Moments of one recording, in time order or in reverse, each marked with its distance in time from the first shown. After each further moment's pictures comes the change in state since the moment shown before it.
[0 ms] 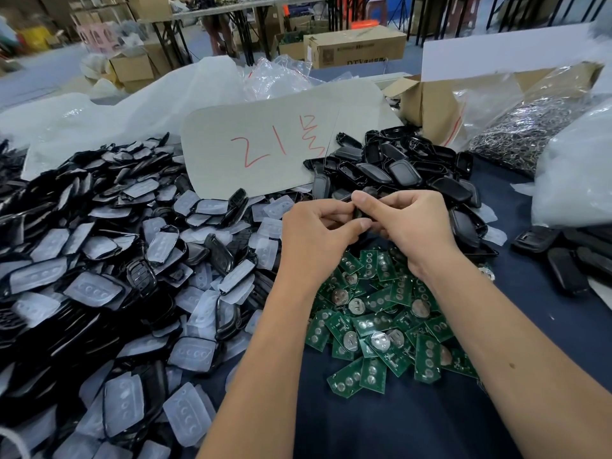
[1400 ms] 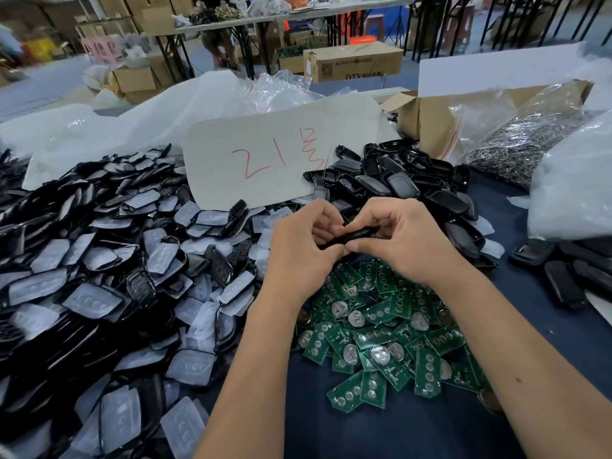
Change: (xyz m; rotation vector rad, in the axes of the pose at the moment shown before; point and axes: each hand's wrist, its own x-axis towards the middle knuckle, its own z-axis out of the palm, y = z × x) left_hand 0.002 -0.004 -0.021 0.251 -0.054 0.129; right_hand 0.010 0.002 -0.014 -0.201 -0.452 -0.440
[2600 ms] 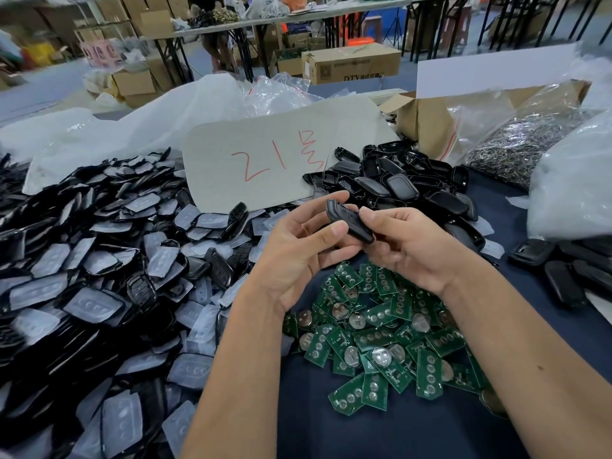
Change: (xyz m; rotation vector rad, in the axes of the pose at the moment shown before) left_hand 0.000 0.010 -0.013 -1.005 -0.294 -0.262; right_hand -0.004 -0.012 -0.003 0.806 -0.121 0.446
